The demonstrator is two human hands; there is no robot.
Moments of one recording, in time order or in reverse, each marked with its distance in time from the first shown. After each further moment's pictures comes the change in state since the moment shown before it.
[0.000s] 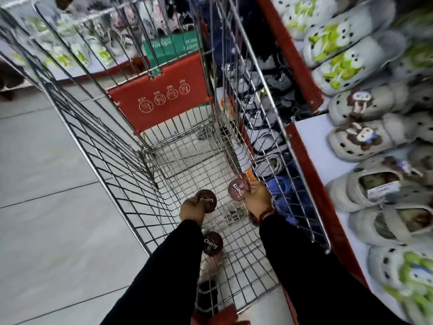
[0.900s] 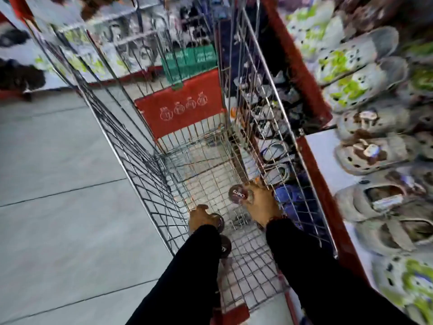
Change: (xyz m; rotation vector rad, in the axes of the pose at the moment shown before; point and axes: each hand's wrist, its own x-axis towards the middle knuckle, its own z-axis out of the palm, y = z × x) left_hand -0.029 0.004 -0.020 0.422 -0.025 0.051; right_hand -0.044 -0.039 -0.015 -0.604 -0.183 -0.448
